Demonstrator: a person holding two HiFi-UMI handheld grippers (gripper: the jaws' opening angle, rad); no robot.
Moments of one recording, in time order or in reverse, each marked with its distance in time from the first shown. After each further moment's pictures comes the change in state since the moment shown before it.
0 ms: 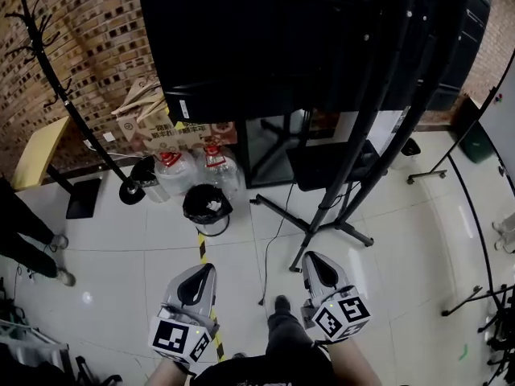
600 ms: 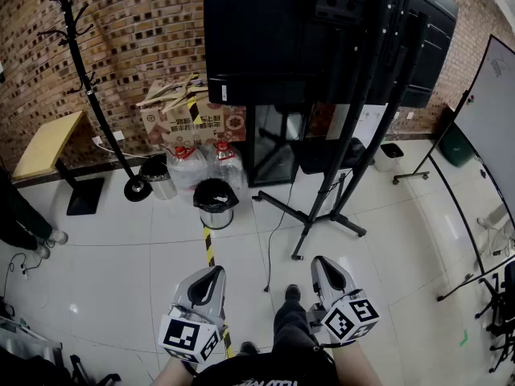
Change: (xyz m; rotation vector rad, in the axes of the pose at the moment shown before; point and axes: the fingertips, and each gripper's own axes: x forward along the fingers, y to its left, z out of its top) left arm -0.193 -0.005 -0.021 -0.016 -0.047 -0.069; right arm -0.134 0.152 -0.030 0.017 -0.052 -0.066
